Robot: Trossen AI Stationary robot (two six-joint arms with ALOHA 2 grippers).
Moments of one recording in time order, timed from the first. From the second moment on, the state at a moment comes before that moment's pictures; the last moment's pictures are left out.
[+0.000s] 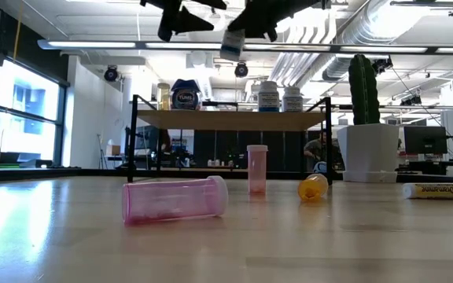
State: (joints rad) left arm 0.28 1.27 1.02 0.09 -0.28 -0.26; right arm -0.49 1.58 1.55 -0.26 -0.16 -0.11
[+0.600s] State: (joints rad) left arm 0.37 1.27 1.03 0.09 -0.27 -0.26; right arm -0.61 1.73 1.55 -0.20 -0.24 -0.14
